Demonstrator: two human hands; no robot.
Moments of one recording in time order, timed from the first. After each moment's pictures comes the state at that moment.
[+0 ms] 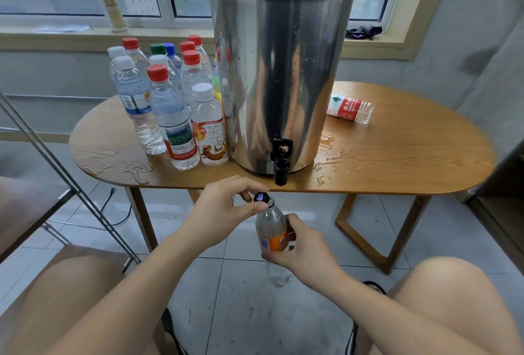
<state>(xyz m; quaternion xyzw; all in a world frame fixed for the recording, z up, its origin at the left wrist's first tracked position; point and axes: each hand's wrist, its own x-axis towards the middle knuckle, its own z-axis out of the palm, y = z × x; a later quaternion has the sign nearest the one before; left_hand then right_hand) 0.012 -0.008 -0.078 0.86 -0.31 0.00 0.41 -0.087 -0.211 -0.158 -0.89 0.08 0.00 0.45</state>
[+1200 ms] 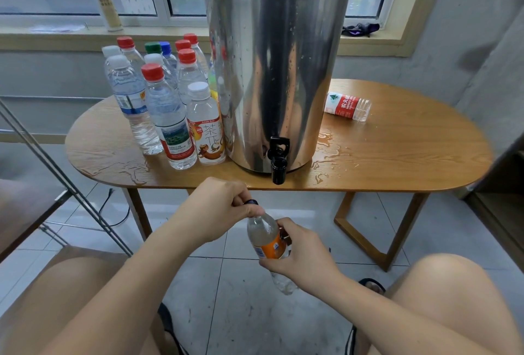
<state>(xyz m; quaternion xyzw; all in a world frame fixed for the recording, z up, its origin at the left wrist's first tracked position) 0.011 -0.012 -0.047 0.93 -0.27 -0.08 0.22 -0.093 -0.210 -0.163 -0.93 0.04 -0.02 0.37</state>
